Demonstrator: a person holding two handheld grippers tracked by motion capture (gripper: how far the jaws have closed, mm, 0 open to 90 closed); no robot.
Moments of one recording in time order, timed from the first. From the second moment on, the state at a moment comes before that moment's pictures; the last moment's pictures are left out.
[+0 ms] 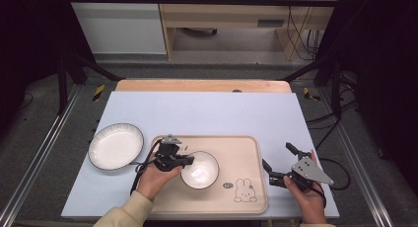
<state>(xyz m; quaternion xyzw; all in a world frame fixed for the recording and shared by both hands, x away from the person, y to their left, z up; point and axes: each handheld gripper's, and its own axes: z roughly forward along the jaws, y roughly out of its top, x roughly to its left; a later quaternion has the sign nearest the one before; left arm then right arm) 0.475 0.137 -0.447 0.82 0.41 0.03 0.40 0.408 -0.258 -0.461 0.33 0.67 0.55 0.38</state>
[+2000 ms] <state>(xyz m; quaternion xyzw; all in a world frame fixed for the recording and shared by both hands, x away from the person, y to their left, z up) 0.478 0.139 -0.449 0.83 0.39 0.04 0.39 0.409 -0.258 -0.462 0.34 0.67 0.55 0.37</state>
